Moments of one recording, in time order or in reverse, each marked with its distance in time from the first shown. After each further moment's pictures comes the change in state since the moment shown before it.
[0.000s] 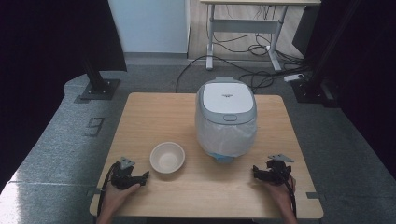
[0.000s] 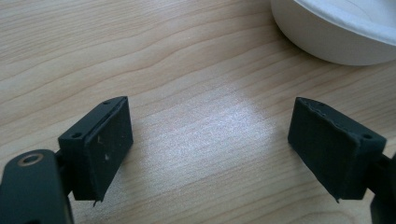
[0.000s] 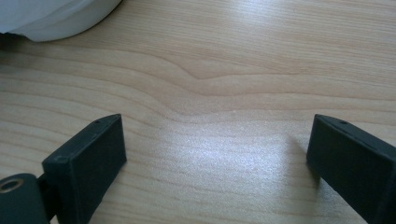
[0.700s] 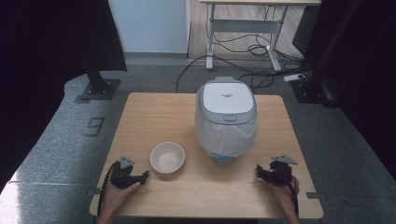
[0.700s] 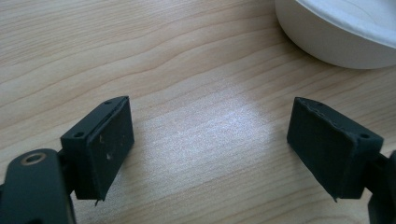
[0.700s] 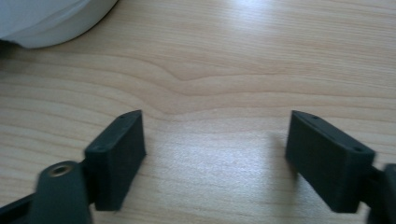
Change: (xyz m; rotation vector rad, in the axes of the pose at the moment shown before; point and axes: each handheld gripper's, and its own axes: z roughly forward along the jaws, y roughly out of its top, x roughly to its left) left arm 0.002 0.001 0.001 -0.003 0.005 -0.006; right arm -0.007 -0.004 -0.006 -0.041 -0.023 0.021
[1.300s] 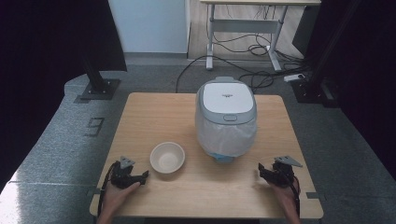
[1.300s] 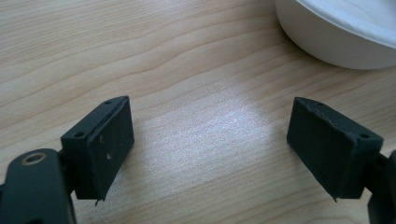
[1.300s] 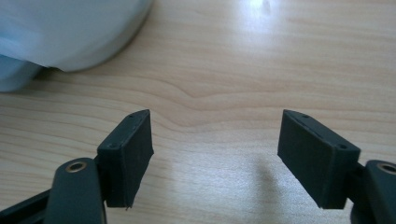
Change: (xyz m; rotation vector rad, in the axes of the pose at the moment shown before) left arm 0.000 0.000 0.000 0.000 0.001 0.000; right arm 0.001 0.003 -0.017 -0.075 0.046 0.017
